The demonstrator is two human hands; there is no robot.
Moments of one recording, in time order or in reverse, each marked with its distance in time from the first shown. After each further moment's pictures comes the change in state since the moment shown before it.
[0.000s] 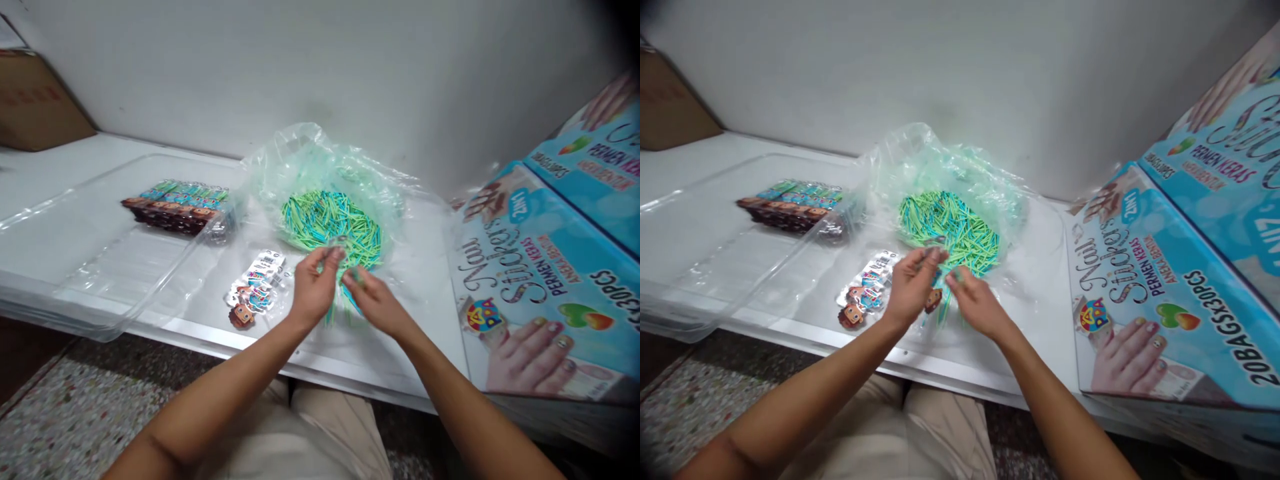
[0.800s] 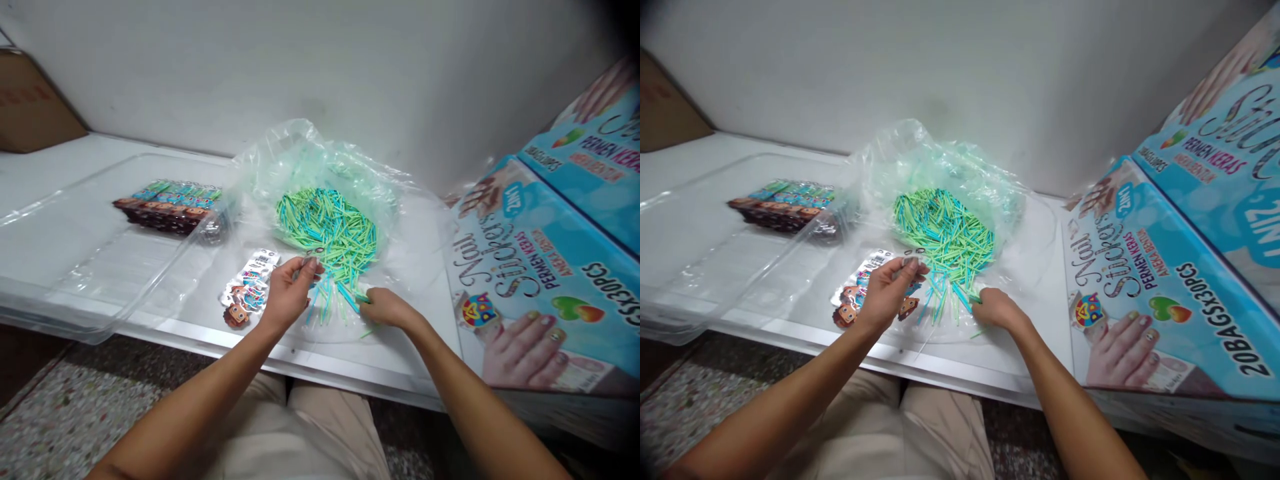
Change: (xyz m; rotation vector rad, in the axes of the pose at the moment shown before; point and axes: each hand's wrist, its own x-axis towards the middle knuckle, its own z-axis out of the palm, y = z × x) left_hand -0.008 -0.016 -0.031 0.005 0.011 0.011; right_hand -0.003 0.073 -0.021 -0.551 -0.296 0.524
